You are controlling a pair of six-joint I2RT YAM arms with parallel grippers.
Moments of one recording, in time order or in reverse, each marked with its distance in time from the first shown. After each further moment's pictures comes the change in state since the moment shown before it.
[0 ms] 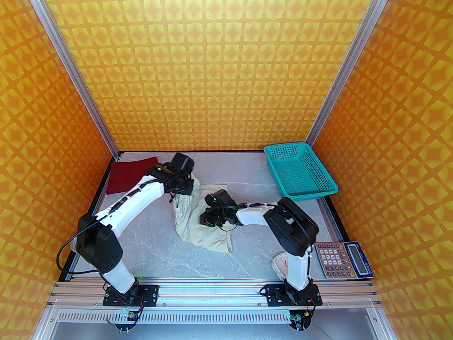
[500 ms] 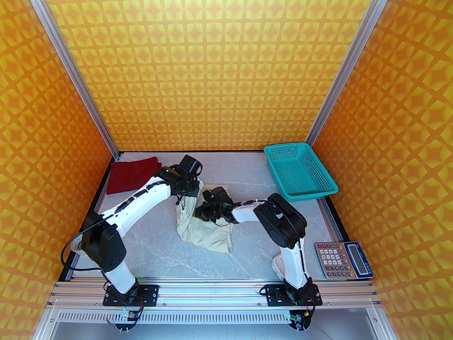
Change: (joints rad) left arm -0.042 0.019 0.020 -0.001 -0.060 -0.075; right arm -0.011 0.105 0.074 0.187 -0.022 0.168
